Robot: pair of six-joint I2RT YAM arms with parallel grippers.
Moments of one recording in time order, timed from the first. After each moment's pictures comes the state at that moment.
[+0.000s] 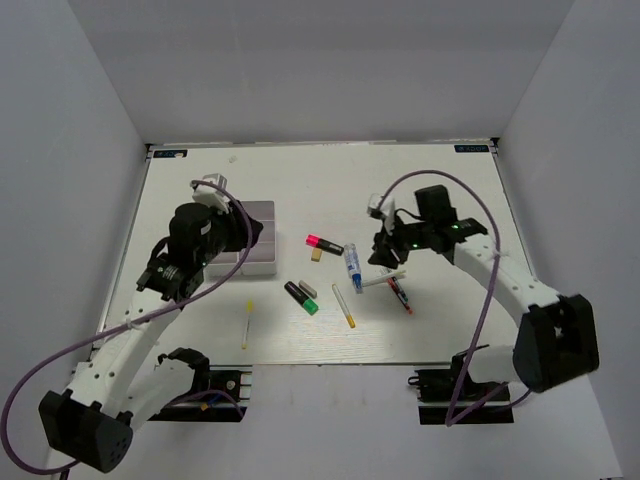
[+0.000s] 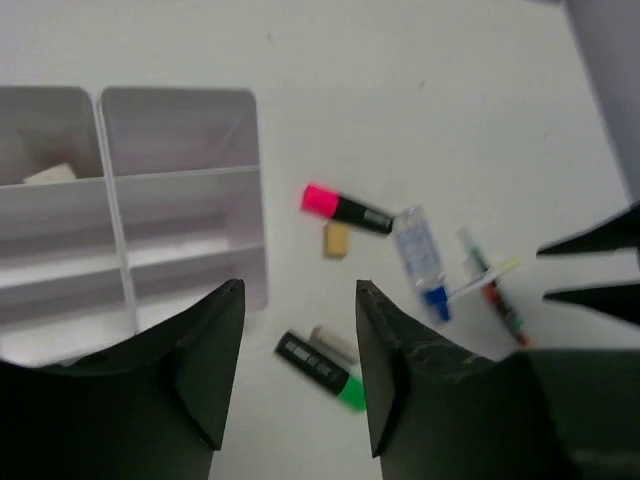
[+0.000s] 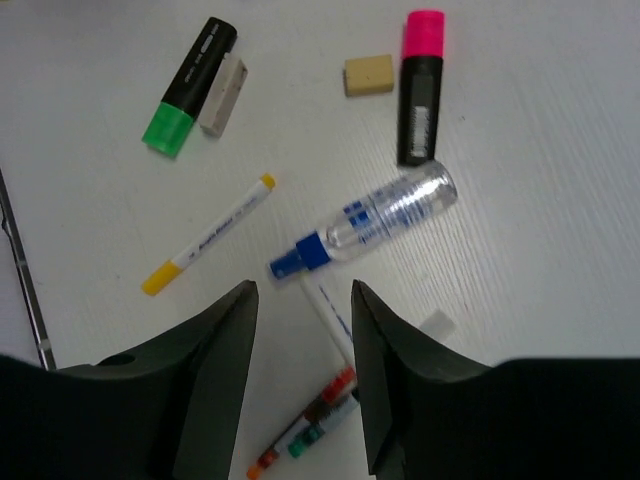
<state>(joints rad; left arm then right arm) -0.36 0.93 0.86 -0.29 0.02 -0.44 0.33 1.28 0.92 -0.48 -0.77 -0.59</state>
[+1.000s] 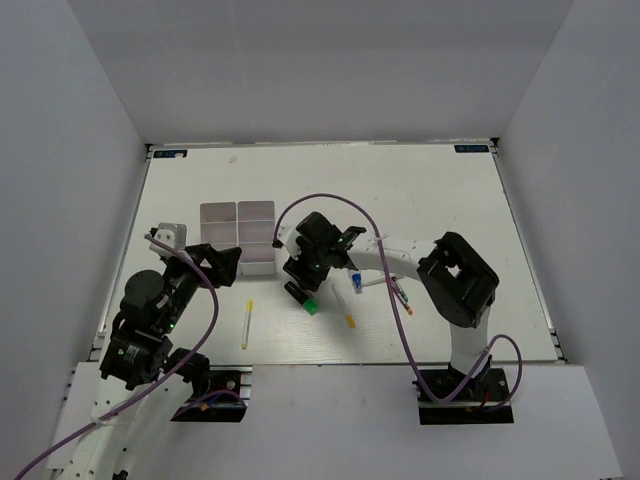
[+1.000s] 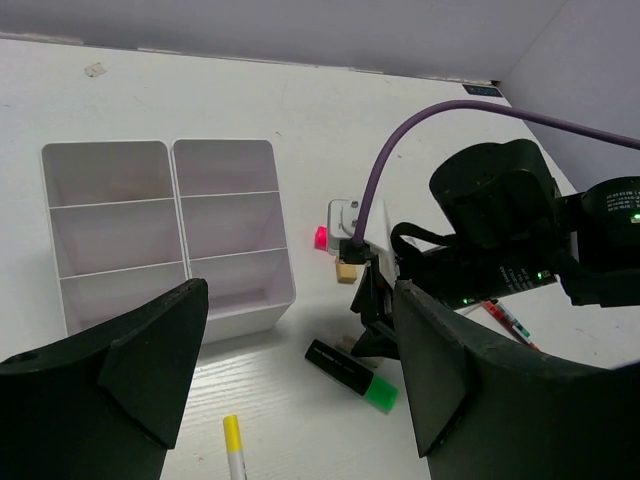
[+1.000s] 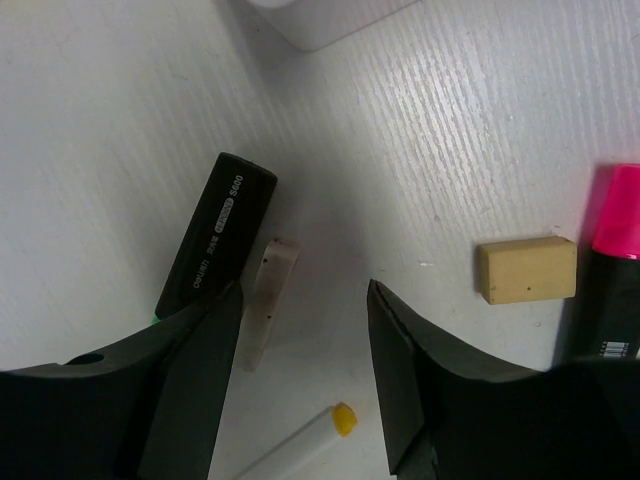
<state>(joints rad) -0.36 0.35 0.67 -0.40 -0.02 -0.31 0.92 1.91 1.28 -0.34 -0.24 -0.24</state>
